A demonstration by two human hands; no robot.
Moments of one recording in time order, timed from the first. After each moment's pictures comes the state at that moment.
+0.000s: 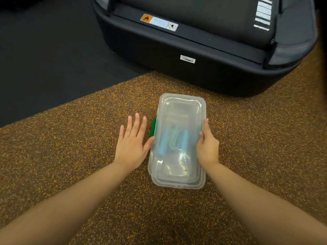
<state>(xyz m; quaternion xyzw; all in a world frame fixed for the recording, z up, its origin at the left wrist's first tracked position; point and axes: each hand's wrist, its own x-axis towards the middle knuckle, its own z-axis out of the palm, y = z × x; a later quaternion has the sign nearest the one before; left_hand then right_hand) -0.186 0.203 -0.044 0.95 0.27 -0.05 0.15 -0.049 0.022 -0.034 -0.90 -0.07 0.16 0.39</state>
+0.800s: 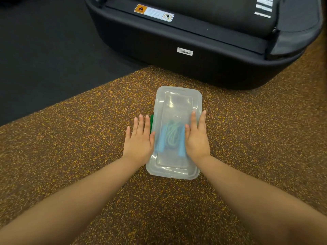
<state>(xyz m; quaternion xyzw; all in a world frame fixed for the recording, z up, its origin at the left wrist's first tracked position) -0.165 0.186 -0.059 0.93 0.28 -0.10 0.19 -0.046 0.040 -0.060 -0.93 -0.21 0.16 0.25</state>
